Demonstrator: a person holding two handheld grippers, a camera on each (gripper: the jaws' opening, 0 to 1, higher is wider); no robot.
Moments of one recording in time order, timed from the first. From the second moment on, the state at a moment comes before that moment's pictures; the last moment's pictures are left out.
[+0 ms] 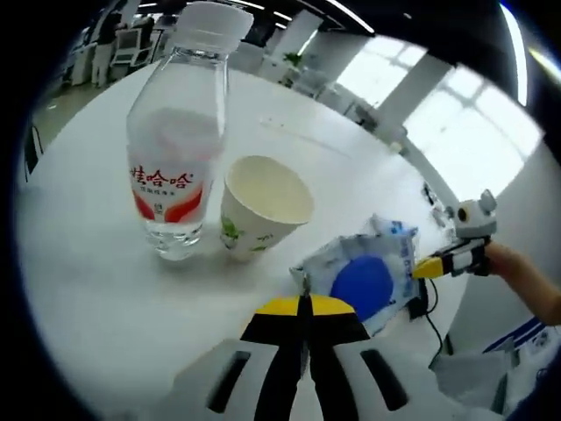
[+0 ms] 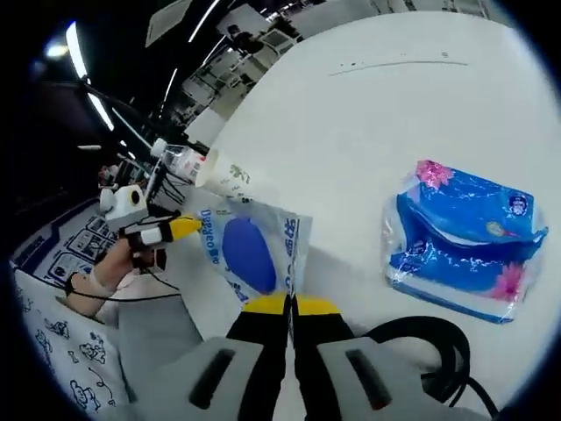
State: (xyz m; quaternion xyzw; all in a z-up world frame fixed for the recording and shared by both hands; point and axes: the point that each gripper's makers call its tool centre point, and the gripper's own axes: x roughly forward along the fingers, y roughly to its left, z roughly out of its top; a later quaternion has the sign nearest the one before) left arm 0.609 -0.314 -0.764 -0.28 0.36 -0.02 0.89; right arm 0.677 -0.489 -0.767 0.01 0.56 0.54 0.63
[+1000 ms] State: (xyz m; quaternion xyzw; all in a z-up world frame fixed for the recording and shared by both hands) left arm 0.601 -0.309 -0.791 -0.29 0.38 0.00 0.88; right arm 0.656 -0.498 -0.794 0.00 0.57 0.52 0.63
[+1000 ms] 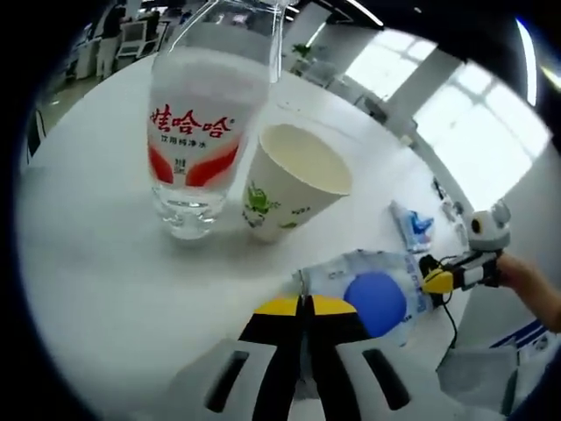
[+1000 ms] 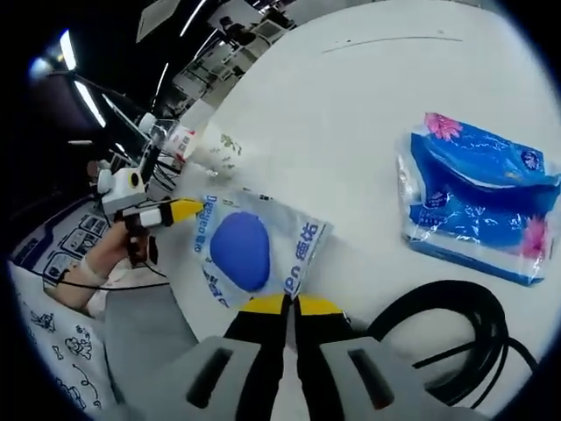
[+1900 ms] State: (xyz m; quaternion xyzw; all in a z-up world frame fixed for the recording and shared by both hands) left arm 0.596 -0.305 -0.798 -0.28 0.37 -0.01 0.89; right arm 0.656 -0.496 -0.789 -0.02 0.55 0.53 0.65
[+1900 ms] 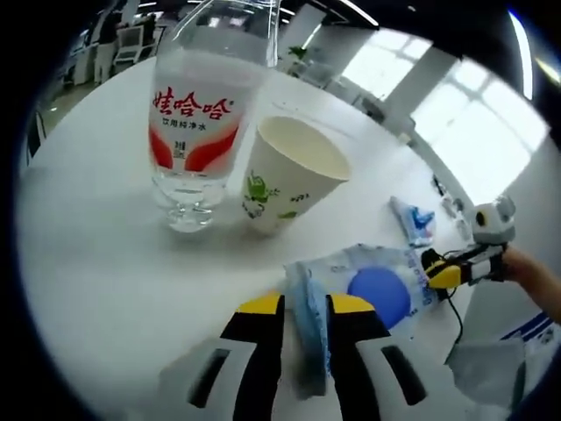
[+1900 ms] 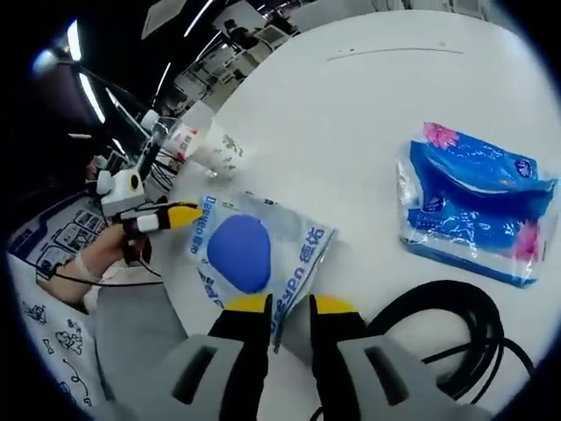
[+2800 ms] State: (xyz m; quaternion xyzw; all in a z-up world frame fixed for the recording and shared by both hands) left arm 0.544 -0.334 -0.804 -0.30 0.43 -0.04 0.85; right arm 0.645 -0.507 -0.792 -0.07 0.53 0.49 0.68
